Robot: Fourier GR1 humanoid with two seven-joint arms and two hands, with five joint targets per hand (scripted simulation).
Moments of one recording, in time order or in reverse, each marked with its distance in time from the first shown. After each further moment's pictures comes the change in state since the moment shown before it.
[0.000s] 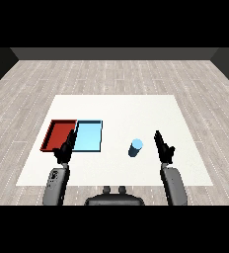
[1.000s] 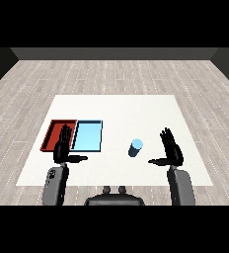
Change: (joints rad) left arm -0.020 -0.023 0.059 -0.028 0.072 -0.093 -0.369; right arm 0.036 -0.020 -0.114 -0.079 -0.218 0.260 -0.210
